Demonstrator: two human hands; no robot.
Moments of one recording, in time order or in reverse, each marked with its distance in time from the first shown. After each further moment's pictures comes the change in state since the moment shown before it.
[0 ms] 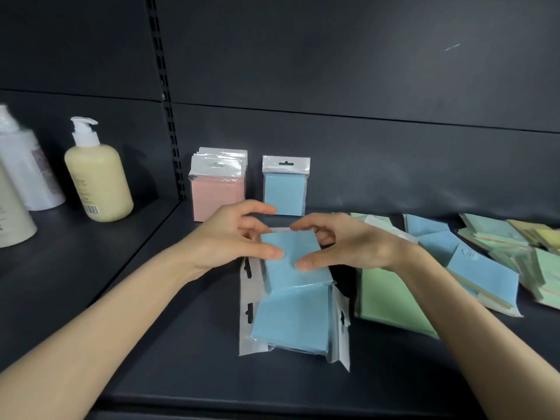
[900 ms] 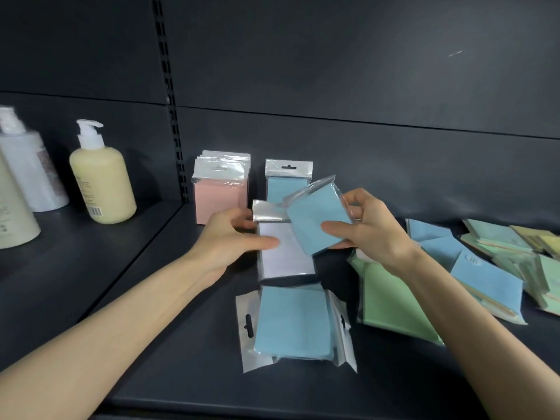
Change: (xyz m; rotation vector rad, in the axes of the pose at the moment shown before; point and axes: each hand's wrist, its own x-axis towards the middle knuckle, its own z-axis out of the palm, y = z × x) left_hand 0.012 -0.017 0.009 -0.215 0.297 -0.060; right_hand 0.004 0.014 -0.006 0.424 0.464 -0.017
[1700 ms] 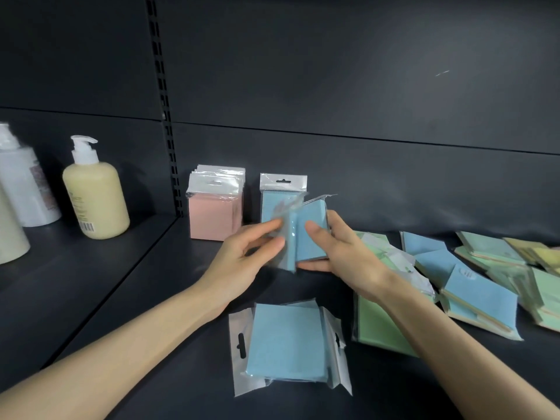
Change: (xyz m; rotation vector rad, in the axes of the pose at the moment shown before) left_hand -0.018 0.002 0.022 -0.070 -0.134 0.223; right_hand -0.004 0.003 0.024 0.229 -0.176 0.008
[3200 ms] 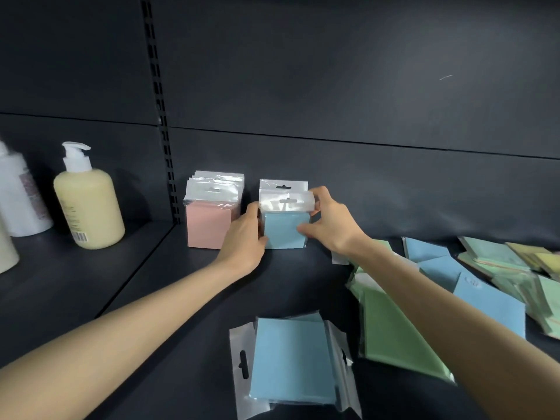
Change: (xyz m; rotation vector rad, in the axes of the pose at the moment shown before) left_hand 0.079 -0.026 -0.005 0.704 0.137 0.040; right_hand 0.079 0.003 -0.020 -0.743 0.166 -0.114
